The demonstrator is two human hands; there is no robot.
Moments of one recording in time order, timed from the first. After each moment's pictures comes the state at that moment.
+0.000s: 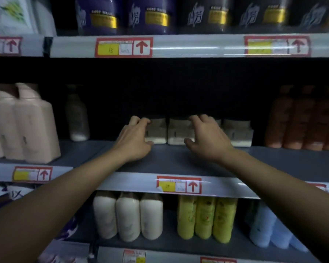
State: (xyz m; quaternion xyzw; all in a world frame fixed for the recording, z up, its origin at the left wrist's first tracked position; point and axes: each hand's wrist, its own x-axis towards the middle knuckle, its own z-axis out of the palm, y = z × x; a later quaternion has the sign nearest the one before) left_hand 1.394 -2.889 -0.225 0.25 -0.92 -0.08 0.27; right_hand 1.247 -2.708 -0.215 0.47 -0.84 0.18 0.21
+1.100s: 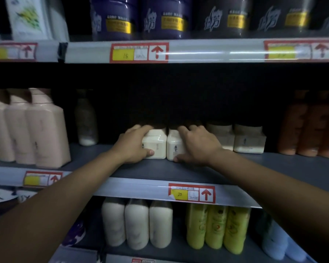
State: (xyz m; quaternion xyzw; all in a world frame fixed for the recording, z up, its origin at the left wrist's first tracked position) left_hand 1.406 -2.933 -0.228 0.24 -0.93 -0.09 0.26; right_hand 1.266 -2.756 -0.213 0.50 -0.84 0.06 0.20
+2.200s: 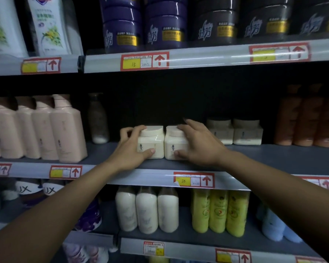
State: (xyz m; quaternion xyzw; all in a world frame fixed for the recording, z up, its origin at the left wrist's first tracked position) left_hand 1.460 -2.915 -0.250 0.24 -0.90 -0.20 0.30; right_hand 1.283 -2.722 -0.225 0.57 -0.78 0.21 0.17
